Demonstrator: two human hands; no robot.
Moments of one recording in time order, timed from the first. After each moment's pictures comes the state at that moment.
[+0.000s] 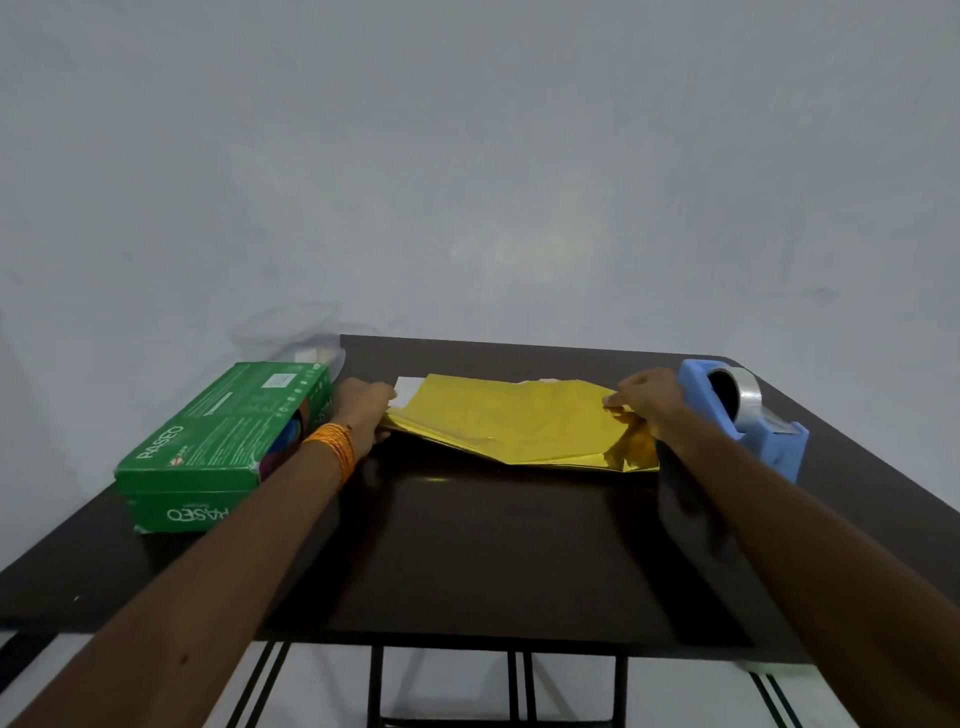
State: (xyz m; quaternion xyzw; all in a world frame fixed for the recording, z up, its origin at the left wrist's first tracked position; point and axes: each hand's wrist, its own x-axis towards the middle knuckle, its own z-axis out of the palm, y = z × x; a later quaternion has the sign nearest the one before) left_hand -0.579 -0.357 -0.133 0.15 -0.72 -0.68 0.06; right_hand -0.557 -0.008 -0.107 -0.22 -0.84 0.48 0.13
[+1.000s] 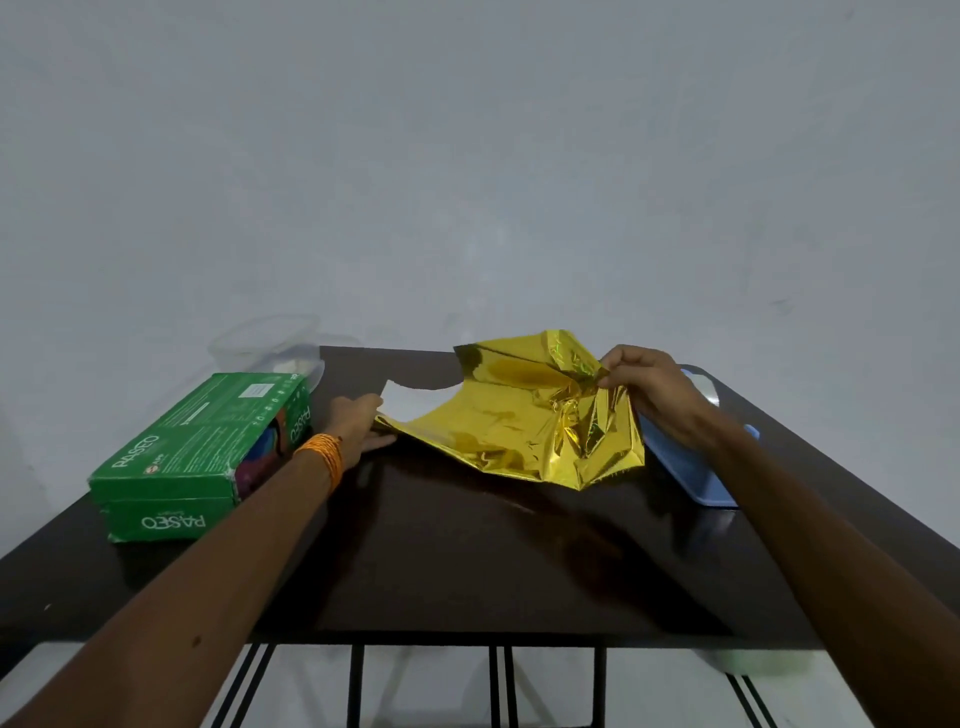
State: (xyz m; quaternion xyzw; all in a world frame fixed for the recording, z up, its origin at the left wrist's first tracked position) left_hand -0.578 -0.341 -0.137 0.13 -0.66 -0.74 0.00; right_hand -0.492 0.007 -0.061 0.11 -0.75 0.65 0.09
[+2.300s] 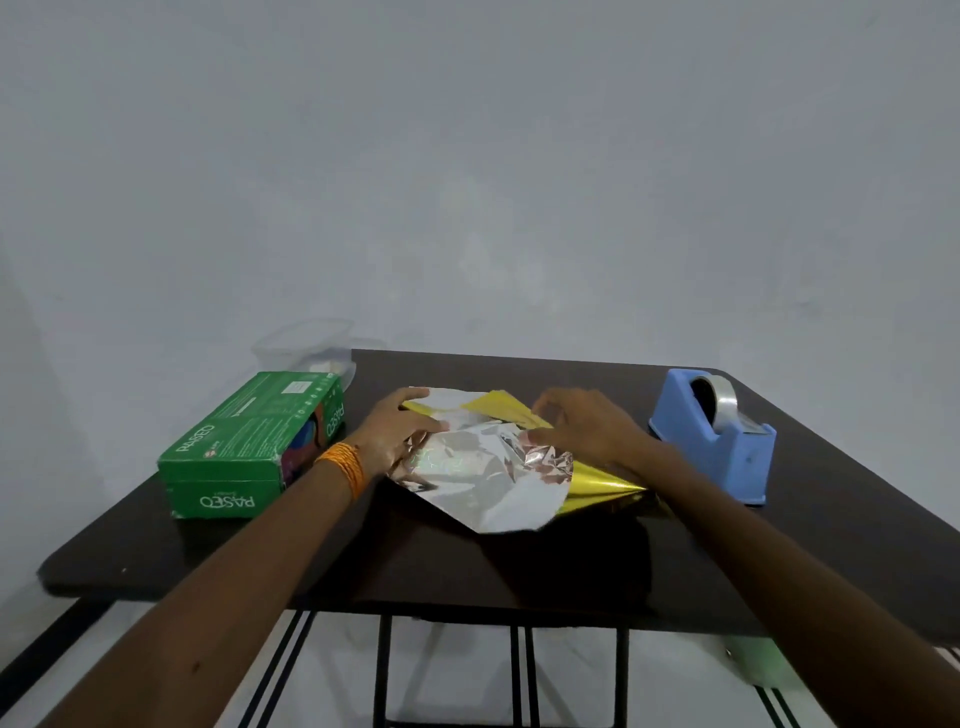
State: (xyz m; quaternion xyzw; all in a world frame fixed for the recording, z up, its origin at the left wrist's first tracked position) left_hand -0.523 -0.336 -0.123 -0.01 -0.71 -0.70 -0.06; right_hand -0.491 -0.066 -0.091 0.14 -0.97 0.19 0.08
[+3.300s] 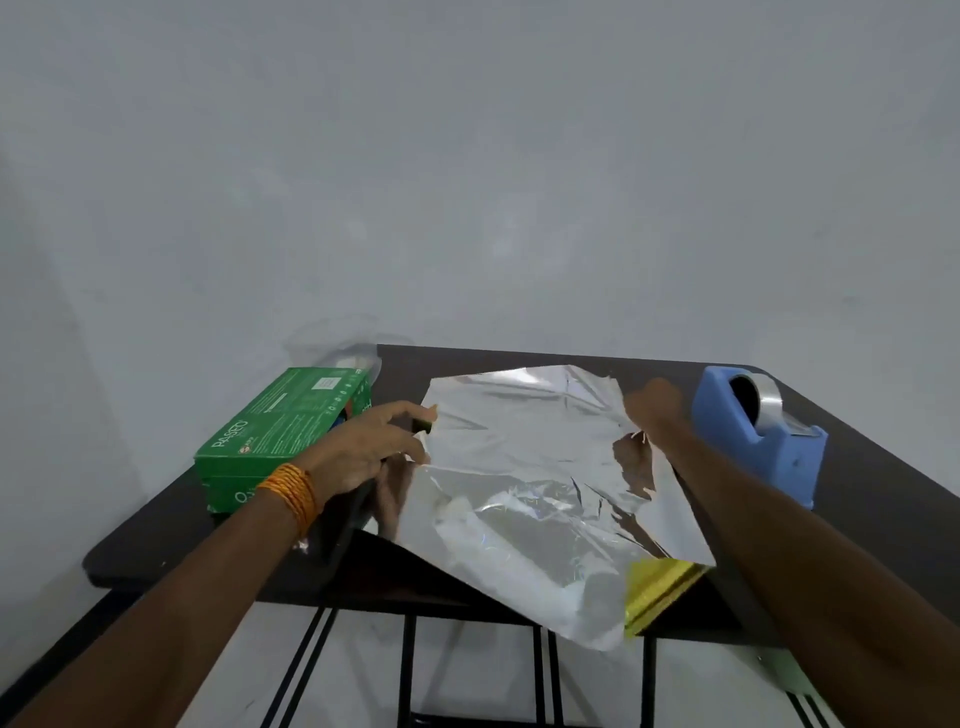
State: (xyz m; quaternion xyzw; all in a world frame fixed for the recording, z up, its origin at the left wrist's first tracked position) left_hand -0.473 -0.389 -0.105 -0.05 -0.76 -0.64 -0.12; right_hand -0.569 -0.024 -0.124 -0.22 -0.91 0.33 0.14
